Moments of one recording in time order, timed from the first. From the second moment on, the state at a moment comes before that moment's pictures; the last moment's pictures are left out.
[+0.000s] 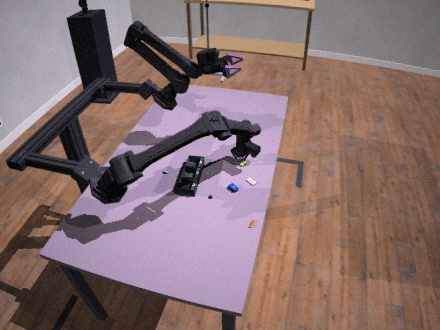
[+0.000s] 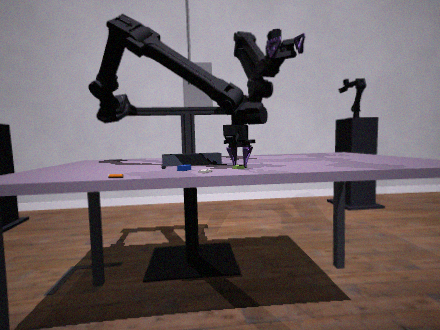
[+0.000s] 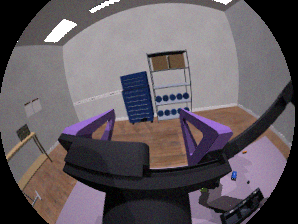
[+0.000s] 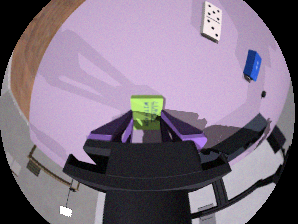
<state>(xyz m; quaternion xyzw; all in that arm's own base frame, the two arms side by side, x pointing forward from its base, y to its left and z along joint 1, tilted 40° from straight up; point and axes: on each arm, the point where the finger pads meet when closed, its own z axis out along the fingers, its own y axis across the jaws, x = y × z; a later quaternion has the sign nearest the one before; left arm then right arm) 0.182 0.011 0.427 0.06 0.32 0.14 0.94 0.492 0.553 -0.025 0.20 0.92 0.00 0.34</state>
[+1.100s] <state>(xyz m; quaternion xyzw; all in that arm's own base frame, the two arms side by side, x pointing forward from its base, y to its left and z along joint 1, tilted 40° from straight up) 0.182 0.011 0.427 0.06 0.32 0.14 0.94 0.485 0.546 -0.022 0.21 0.92 -0.01 0.34</state>
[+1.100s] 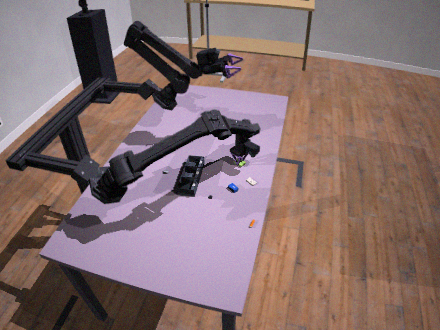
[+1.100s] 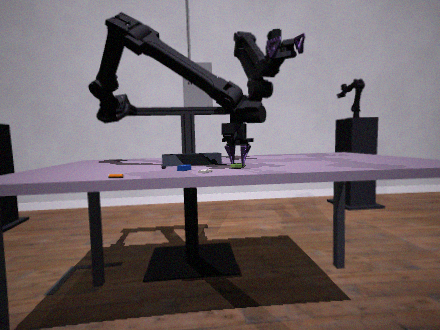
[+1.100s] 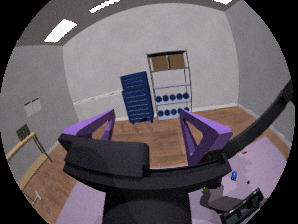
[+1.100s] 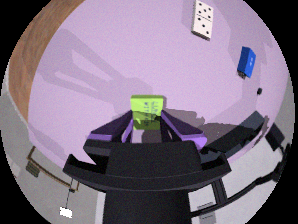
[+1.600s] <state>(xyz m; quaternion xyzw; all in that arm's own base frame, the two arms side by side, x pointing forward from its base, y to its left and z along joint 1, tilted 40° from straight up) 0.182 0.011 0.427 0.06 0.32 0.14 0.94 0.456 0.564 0.023 0.21 0.92 0.01 0.34</state>
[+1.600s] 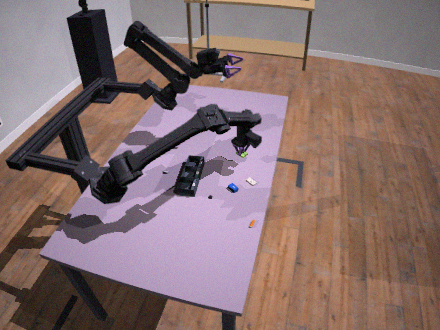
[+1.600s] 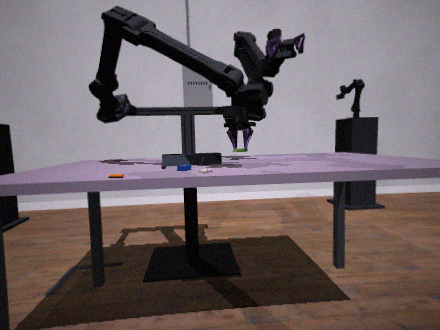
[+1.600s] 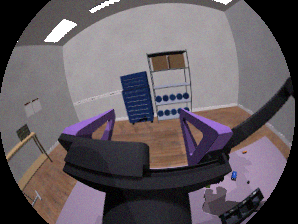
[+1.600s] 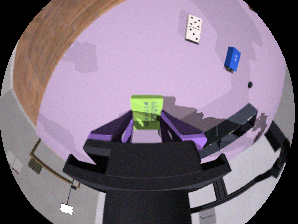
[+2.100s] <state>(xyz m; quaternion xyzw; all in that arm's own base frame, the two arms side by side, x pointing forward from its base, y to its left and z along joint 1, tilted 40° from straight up) 0.182 0.011 0.427 0.06 0.32 0.14 0.94 0.455 0.562 0.020 0.21 0.92 0.00 0.34</state>
